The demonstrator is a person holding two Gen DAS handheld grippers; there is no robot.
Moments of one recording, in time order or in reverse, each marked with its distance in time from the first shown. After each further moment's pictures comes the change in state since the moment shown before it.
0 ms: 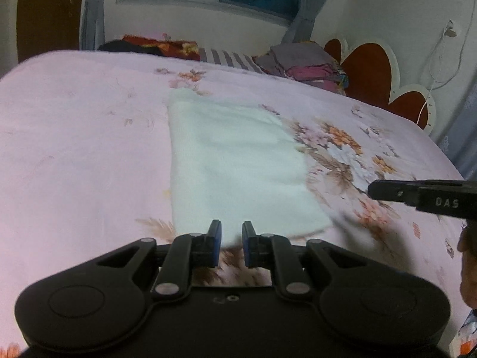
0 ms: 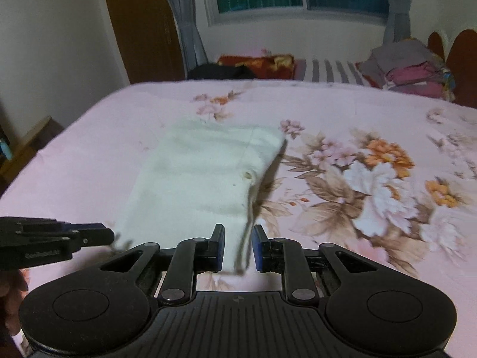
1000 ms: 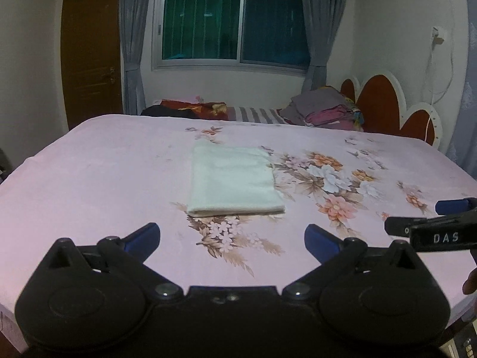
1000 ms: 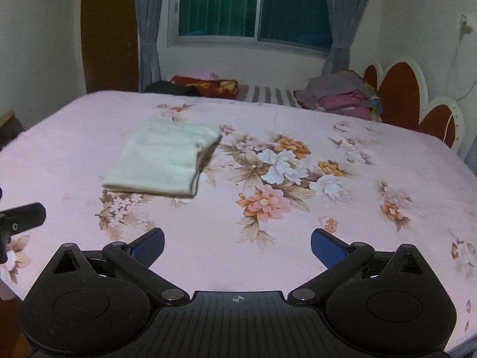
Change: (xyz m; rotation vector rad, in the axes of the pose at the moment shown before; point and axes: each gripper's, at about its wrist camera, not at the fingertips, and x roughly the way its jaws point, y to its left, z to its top) left arm -0.159 -0.106 -0.090 0.063 -0.236 0.208; right arm -0.167 0.034 -0.104 -0.031 -0.103 -0.266
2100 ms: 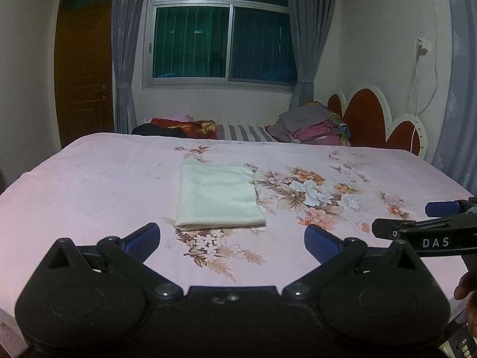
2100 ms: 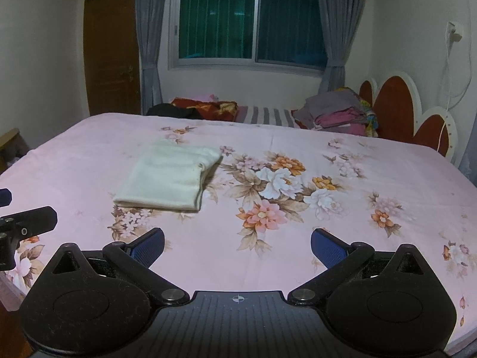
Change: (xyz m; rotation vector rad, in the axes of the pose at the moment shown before) left arm -0.030 -0.011 -0.001 0.010 -0.075 -0.043; right arm -0.045 -0.001 -0.006 0.002 -0.083 0.009
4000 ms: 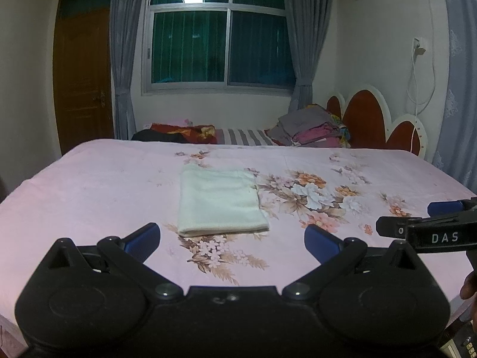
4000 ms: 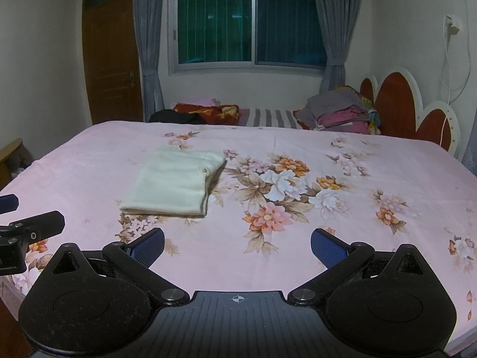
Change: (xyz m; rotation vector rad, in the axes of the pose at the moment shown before) left arm 0.006 0.015 0.005 0.014 -0.007 -0.010; right arm 0.000 0.007 0.004 0.031 -0.011 0.015
